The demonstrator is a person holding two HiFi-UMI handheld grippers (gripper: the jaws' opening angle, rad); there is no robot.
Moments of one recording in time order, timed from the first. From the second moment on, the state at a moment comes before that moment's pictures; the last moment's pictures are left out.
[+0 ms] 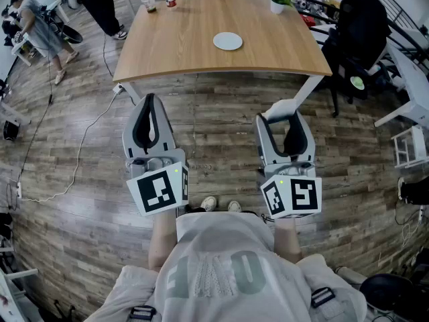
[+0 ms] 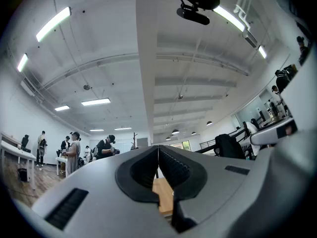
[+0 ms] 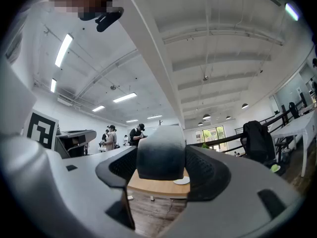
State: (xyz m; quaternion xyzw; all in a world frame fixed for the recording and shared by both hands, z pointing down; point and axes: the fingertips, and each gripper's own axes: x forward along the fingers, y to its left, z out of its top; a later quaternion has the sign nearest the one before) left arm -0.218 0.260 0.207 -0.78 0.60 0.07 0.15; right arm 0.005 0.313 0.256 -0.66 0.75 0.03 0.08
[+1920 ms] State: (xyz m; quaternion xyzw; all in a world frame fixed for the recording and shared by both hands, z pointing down) left arm -0.100 0.145 0.219 -0.78 0.58 0.10 0.18; right arm 0.077 0.209 0.281 -0.61 0.79 0.09 0.05
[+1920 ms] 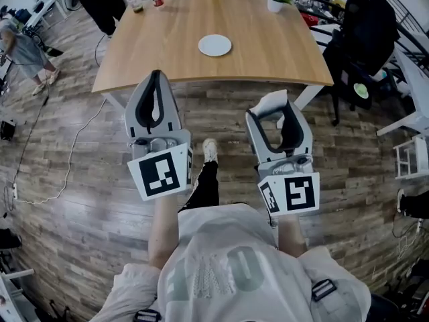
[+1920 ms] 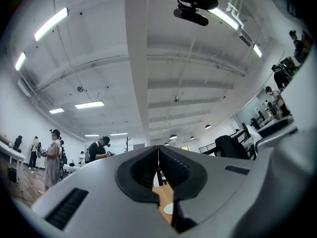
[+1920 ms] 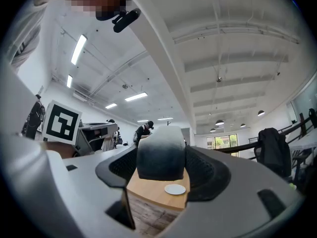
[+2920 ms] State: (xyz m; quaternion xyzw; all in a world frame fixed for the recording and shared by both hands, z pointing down) left arm -0.099 -0.256 0.244 -0.80 0.58 0.06 0.13; right arm 0.086 -0.207 0.271 -0.63 0.78 0.03 0.00
